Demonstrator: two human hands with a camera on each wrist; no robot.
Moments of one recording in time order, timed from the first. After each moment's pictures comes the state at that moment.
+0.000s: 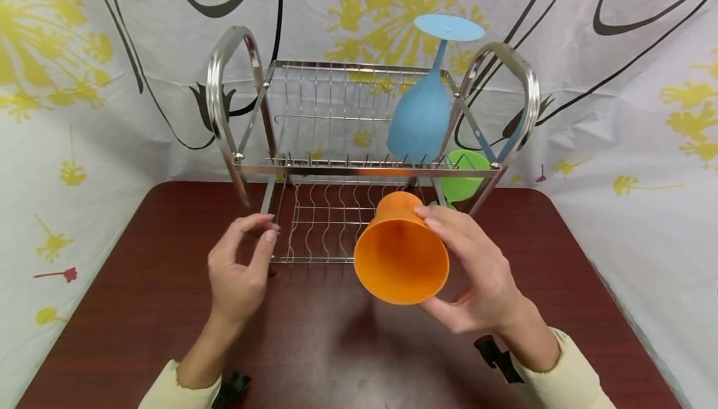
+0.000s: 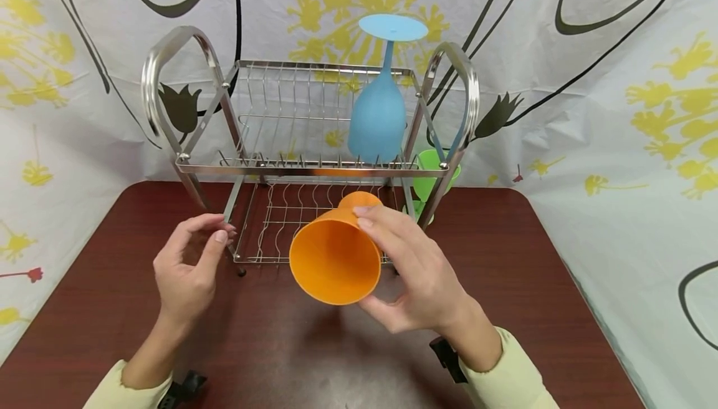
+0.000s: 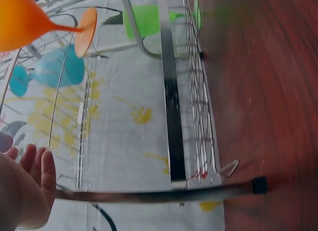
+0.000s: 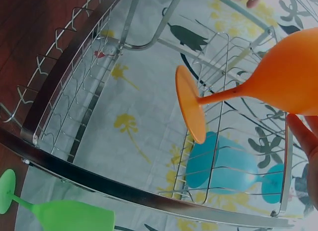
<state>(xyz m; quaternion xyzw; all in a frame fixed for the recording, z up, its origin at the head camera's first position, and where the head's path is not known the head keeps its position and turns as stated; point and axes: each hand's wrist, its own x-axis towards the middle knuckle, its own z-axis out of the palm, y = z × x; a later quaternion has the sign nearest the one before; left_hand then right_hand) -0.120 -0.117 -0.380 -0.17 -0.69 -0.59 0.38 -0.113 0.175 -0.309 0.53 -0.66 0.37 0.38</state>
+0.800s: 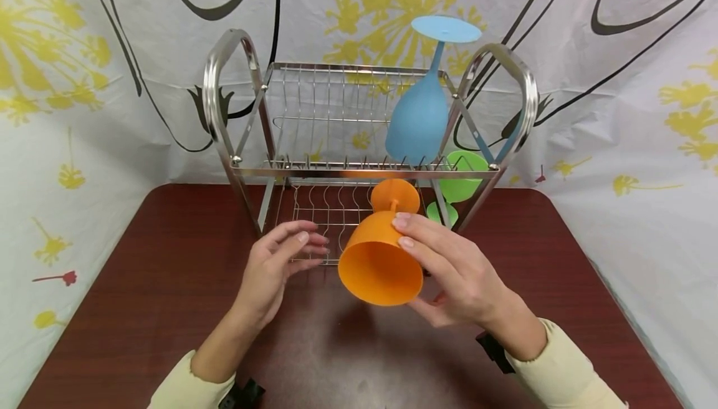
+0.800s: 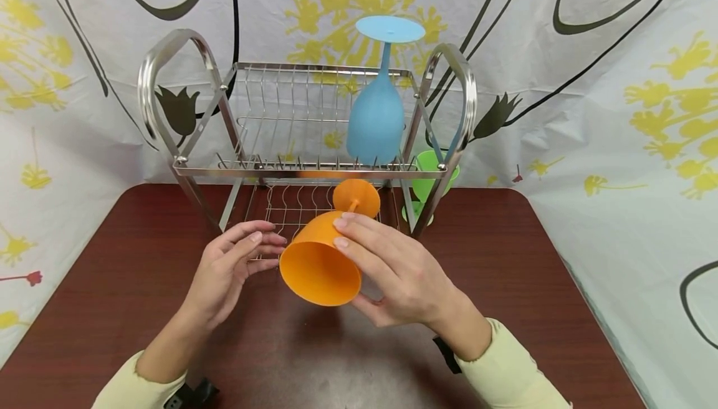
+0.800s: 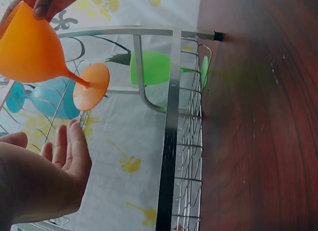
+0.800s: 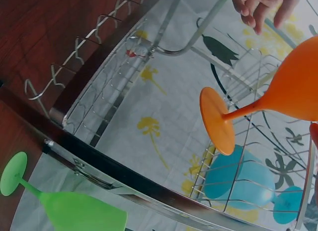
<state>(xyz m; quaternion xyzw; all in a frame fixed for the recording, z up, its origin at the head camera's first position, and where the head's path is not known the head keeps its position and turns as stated) -0.123 -0.096 -0.377 -0.08 -0.61 -0.79 -0.03 -0.129 0.169 -0.318 0.59 -0.64 0.24 0.44</state>
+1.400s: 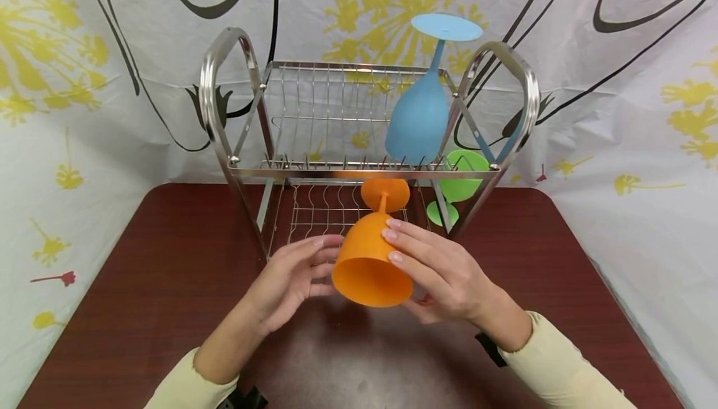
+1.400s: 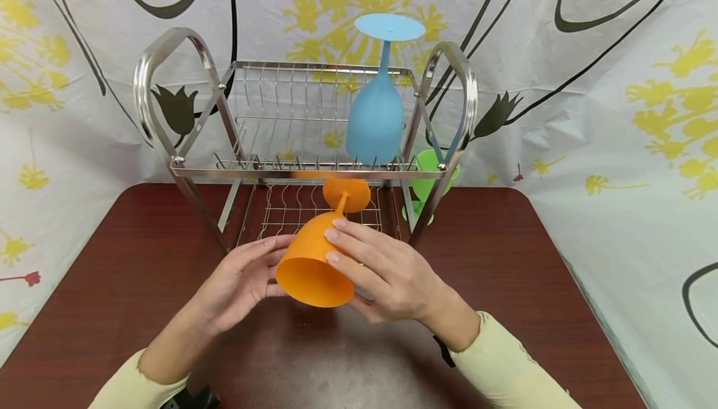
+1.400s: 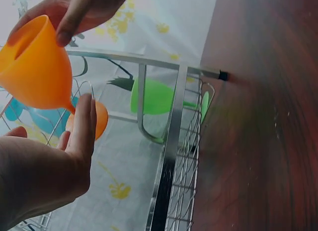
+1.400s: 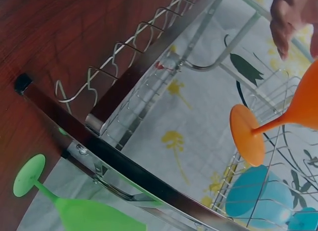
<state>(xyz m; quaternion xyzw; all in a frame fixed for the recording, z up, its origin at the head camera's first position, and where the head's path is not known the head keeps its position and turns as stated) -0.124 -0.089 -0.377 -0.10 -0.50 -0.82 -0.25 -0.144 0.165 -0.337 0.62 -0.60 0.21 0.46</state>
